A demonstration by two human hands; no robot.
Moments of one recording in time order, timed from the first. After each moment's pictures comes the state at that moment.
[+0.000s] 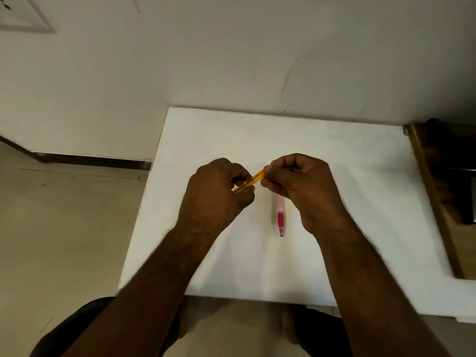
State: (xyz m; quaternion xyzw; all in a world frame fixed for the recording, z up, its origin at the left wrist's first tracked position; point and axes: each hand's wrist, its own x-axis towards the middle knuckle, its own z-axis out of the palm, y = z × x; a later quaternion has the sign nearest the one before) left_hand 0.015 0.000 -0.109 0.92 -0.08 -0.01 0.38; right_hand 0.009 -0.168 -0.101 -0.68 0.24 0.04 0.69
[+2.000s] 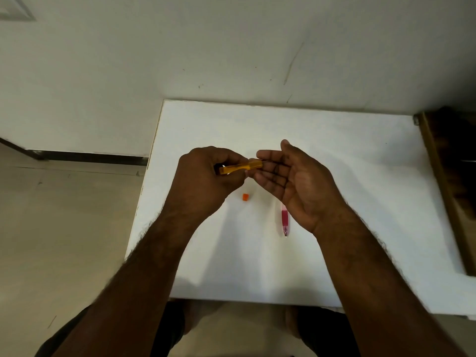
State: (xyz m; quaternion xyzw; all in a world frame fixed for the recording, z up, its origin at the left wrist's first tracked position) left_hand 0.036 0.020 -0.104 0.87 -0.05 -0.06 0.48; right_hand 0.017 -0.156 -0.102 -0.47 0.27 0.14 0.83
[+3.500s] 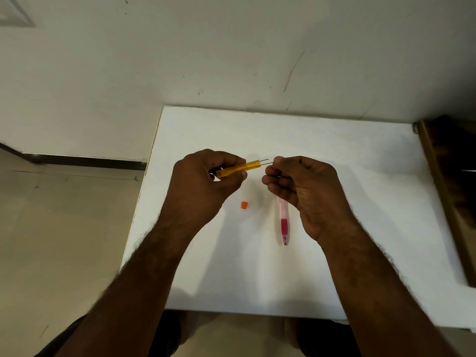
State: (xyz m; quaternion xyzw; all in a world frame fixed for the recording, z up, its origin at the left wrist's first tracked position) left_hand 0.037 0.021 -0.106 0.87 -0.03 -0.02 0.49; right_hand 0.018 -0.163 -0.102 -0.60 0.28 0.05 0.74
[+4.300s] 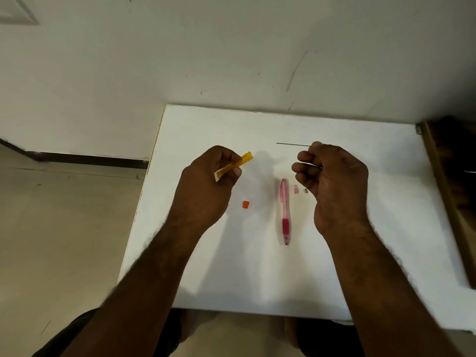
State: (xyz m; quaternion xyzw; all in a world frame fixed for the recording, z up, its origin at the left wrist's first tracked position) left_hand 0.035 0.013 -0.113 0.87 0.02 -0.06 0.49; right_hand 0.020 -0.177 -0.097 -0.59 0.31 -0.09 0.74
